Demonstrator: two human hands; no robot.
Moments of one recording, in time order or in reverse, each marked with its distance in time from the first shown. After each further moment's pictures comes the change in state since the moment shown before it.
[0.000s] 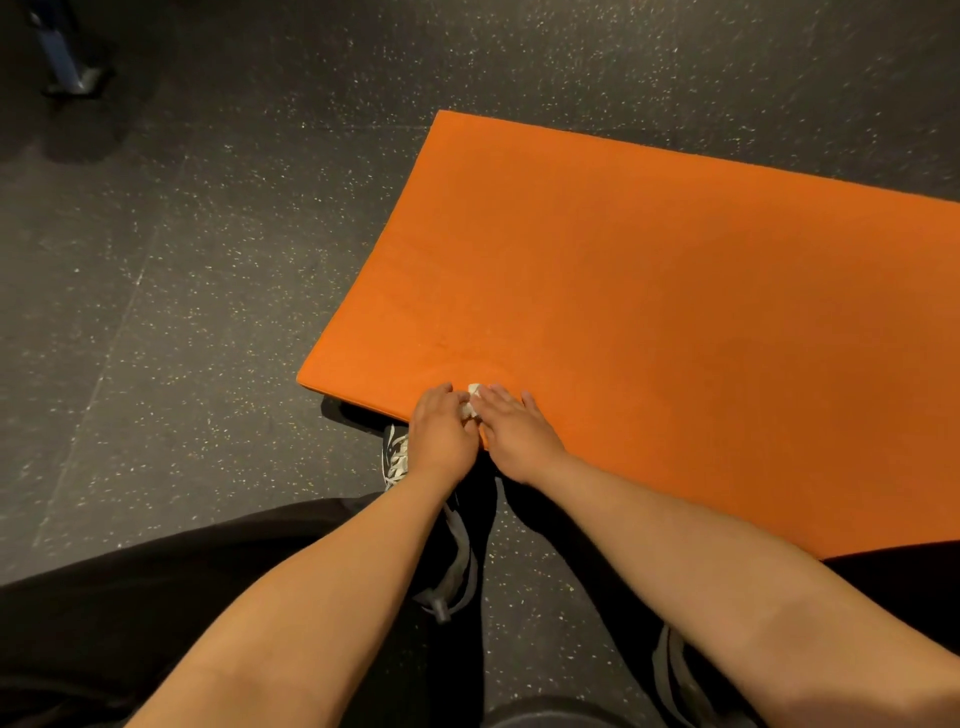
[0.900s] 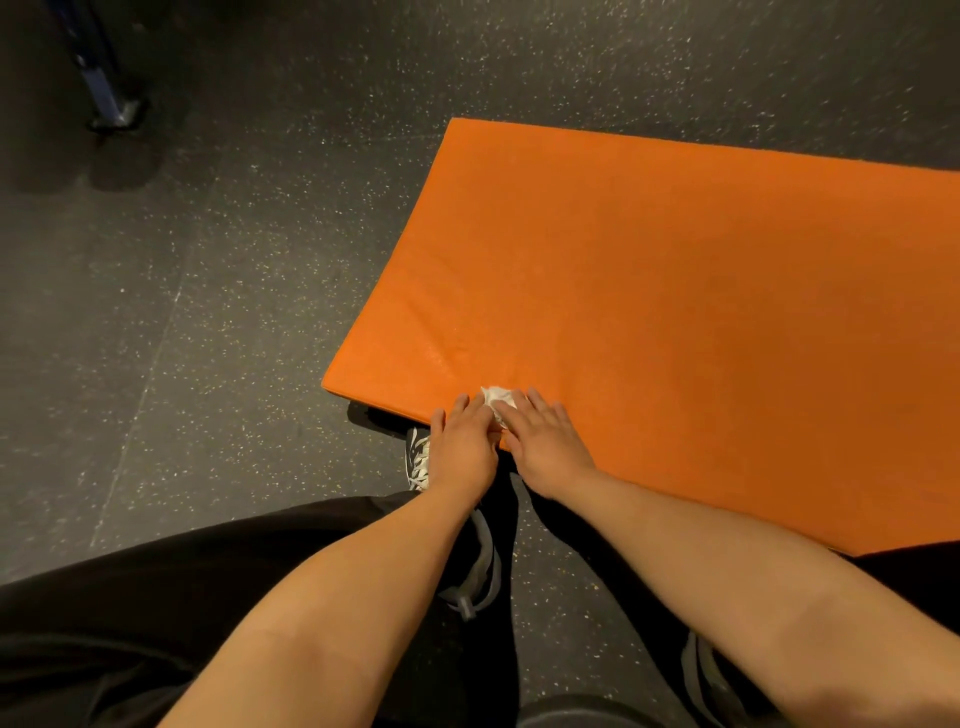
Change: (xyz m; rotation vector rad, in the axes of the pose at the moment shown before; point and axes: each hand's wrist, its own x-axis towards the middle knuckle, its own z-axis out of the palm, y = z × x) left_hand -0.018 0.009 -0.003 0.261 -0.084 0.114; right_hand -0.019 0.004 0.011 -0.013 0.031 0.067
